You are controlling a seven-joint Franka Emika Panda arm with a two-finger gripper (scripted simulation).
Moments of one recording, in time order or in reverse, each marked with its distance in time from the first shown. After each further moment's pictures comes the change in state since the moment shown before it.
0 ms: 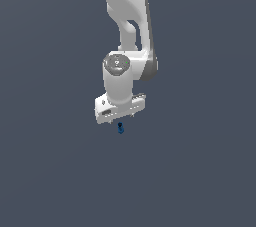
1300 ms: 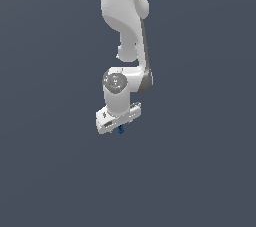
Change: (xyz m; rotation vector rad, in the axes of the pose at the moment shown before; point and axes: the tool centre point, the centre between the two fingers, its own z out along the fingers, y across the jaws) arm 0.004 0.009 0.061 -0.001 0.003 -0.128
